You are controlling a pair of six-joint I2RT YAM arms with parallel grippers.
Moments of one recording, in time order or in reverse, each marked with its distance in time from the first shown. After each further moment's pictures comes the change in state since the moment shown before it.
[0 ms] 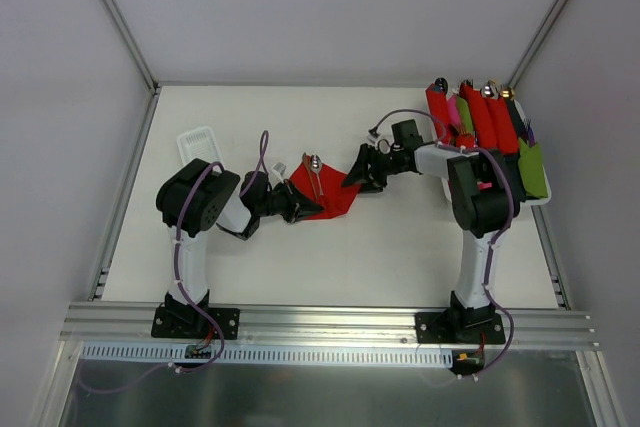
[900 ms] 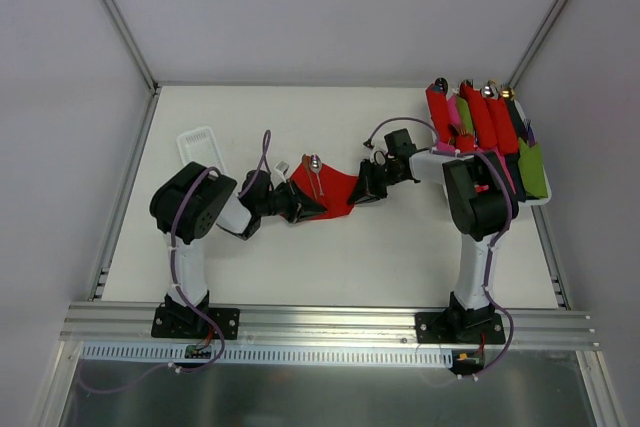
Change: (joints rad) left arm -0.024 -0.075 -0.013 -0.045 0.002 -0.006; right arm 0.057 -0.021 -0.074 -0.068 0.140 -0.141
